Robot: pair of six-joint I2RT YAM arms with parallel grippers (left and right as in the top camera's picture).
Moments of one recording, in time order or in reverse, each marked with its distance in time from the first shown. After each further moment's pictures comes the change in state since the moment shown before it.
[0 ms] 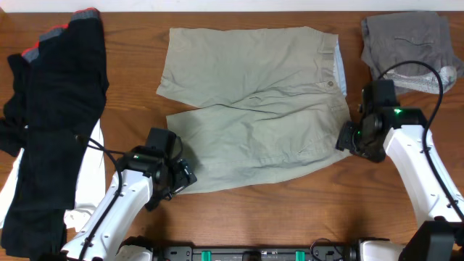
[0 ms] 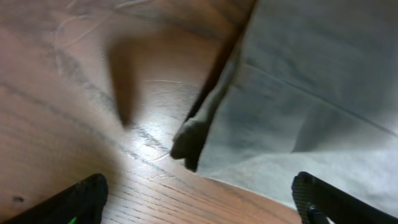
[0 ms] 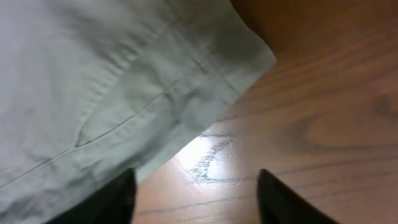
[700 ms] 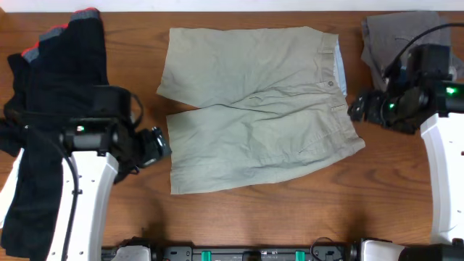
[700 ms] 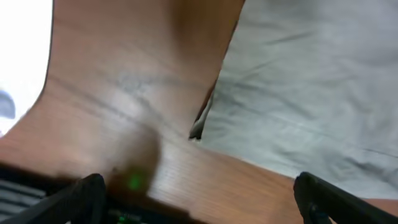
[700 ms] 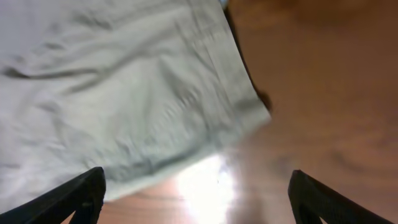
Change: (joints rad) left arm 0.199 0.001 0.507 -0.447 -0.012 0.295; right arm -0.108 -0.005 0.394 -0.243 -0.162 -0.253
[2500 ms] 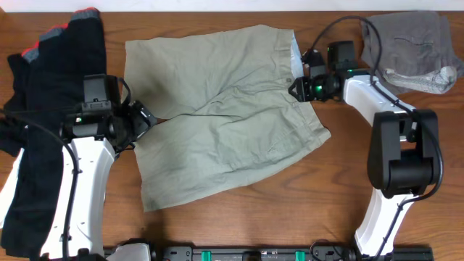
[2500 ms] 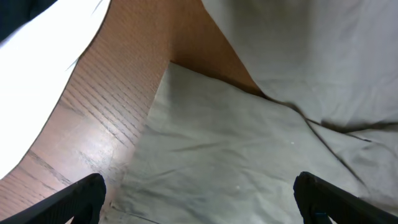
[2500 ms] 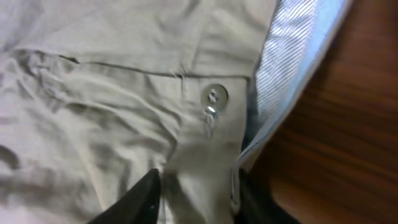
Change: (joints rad) left arm 0.117 0.100 -0.047 0.376 -0.074 -0.139; right arm 0.198 0.630 -0.034 0.841 -0.323 -0.226
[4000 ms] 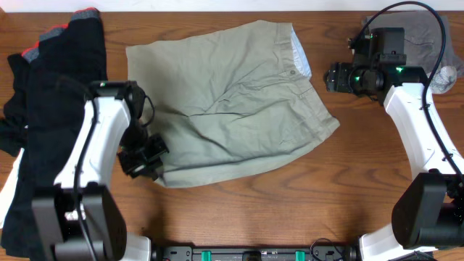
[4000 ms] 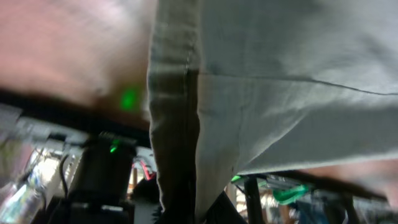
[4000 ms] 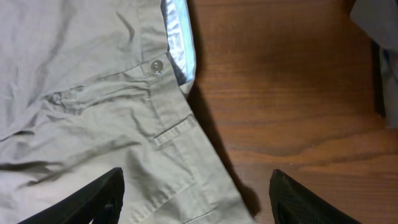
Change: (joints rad) left arm -0.072 0.267 0.124 -0.606 0.224 0.164; right arm -0.105 -0.371 0.000 -0.285 0.240 0.181
